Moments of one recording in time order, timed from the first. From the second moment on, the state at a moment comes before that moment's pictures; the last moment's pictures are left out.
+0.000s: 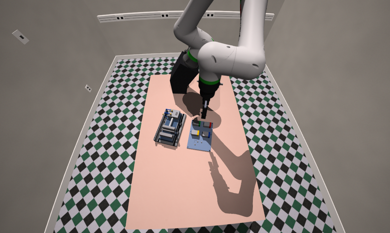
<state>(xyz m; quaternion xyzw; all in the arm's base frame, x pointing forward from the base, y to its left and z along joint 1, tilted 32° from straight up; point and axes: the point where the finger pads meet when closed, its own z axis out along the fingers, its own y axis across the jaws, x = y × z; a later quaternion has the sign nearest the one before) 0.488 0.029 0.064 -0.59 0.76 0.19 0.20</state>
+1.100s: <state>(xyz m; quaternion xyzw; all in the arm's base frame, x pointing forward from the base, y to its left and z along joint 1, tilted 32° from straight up) 0.507 0.050 -0.015 -0.59 0.76 0.19 0.20</state>
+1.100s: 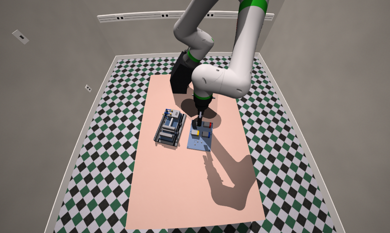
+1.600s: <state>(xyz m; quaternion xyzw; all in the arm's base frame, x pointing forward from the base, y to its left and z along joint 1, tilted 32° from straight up) 0.517 0.062 -0.059 -0.59 0.76 0.19 0.20</state>
